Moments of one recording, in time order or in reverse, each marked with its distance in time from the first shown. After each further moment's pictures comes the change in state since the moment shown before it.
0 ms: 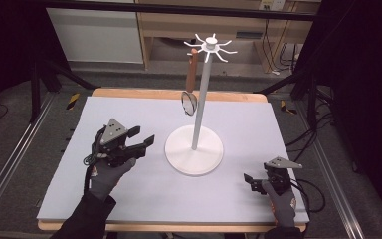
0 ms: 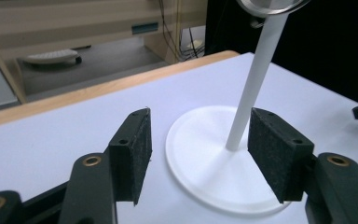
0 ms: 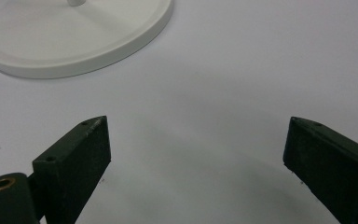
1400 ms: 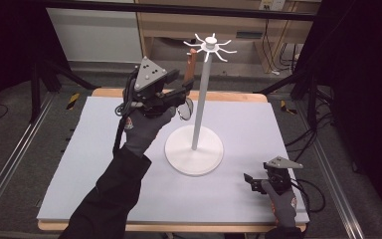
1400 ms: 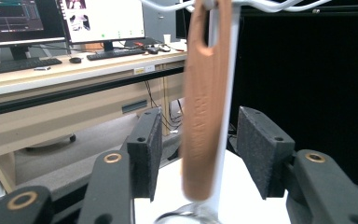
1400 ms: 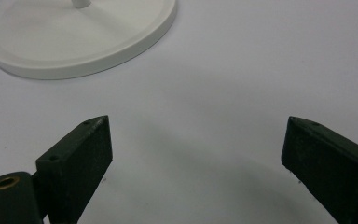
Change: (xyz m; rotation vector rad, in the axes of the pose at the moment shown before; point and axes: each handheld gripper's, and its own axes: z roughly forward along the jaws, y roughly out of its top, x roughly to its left) left arm -0.069 0.160 0.021 -0.247 -0.038 0.101; right arm 0.000 0.002 -0.001 -0.005 0.013 -0.008
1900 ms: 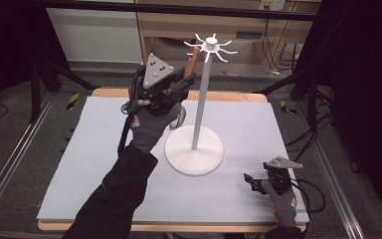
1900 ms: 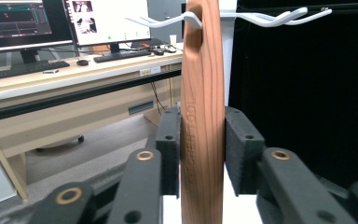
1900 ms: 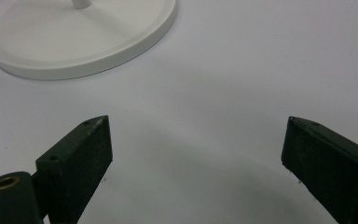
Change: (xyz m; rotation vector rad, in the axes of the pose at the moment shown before) left arm -0.011 0.010 0.008 0.001 0.035 0.018; right arm 0.000 0.000 0.000 -0.001 0.001 0.001
